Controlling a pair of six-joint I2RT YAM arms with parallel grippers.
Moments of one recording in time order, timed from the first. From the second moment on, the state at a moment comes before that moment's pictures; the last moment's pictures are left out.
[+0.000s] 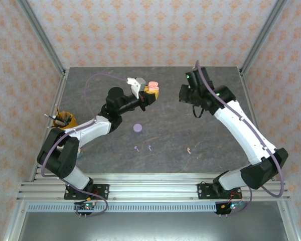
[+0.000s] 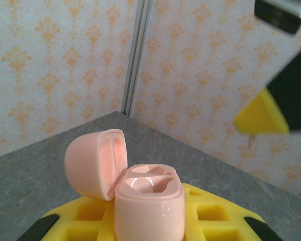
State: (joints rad) left arm -0.45 1.58 0.94 0.66 0.50 -0.20; right arm 0.52 1.41 1.60 -0.96 0.16 0.57
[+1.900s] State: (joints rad) left arm -0.54 1.78 1.25 0.88 0.45 -0.10; right arm 0.49 1.46 1.67 -0.54 -0.19 0.44
